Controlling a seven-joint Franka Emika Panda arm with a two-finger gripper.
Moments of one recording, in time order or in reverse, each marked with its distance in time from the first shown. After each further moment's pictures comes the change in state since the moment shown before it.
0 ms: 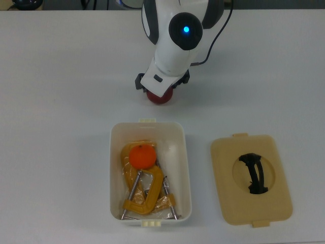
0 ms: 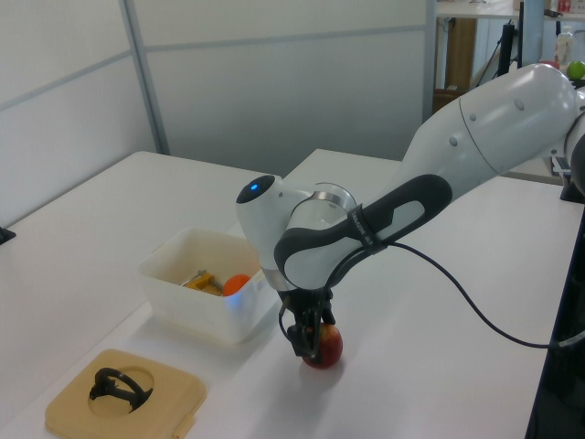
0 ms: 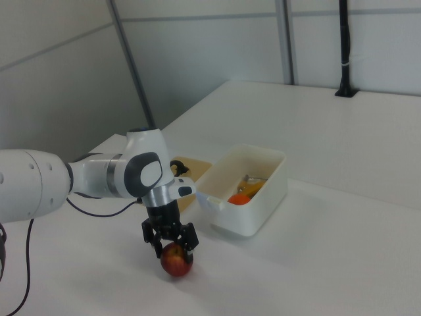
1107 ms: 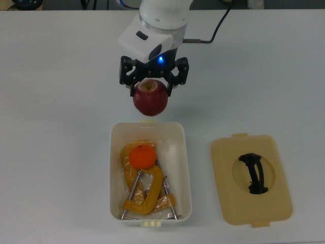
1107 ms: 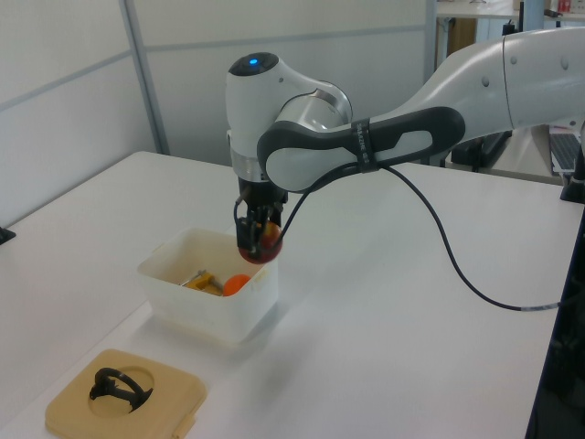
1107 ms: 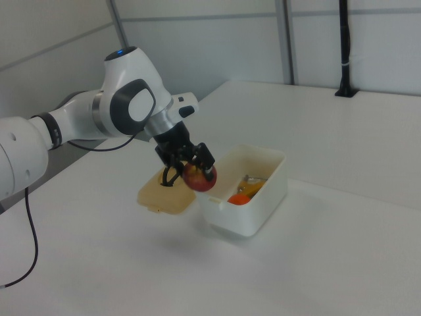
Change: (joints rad) arm -0.032 -0.051 -0.016 0.313 -0.052 0.062 0.066
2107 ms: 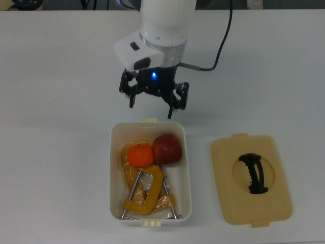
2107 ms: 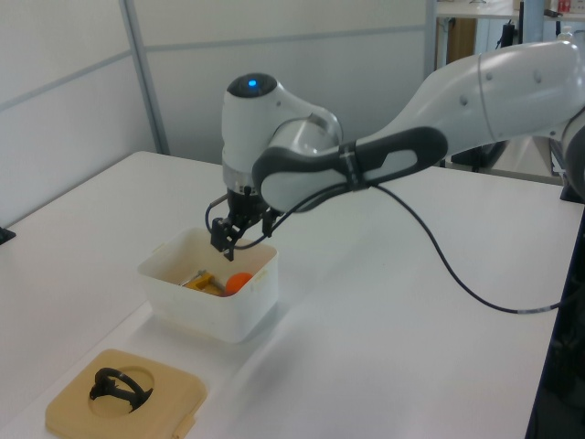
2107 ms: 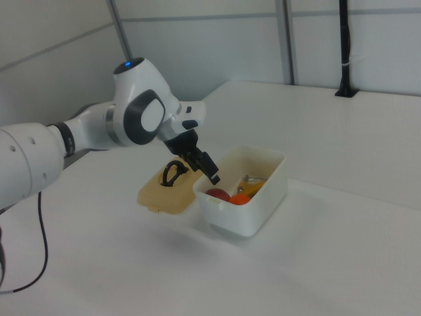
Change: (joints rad) arm -0.003 0.044 0.002 0.002 -0.012 0.075 0.369
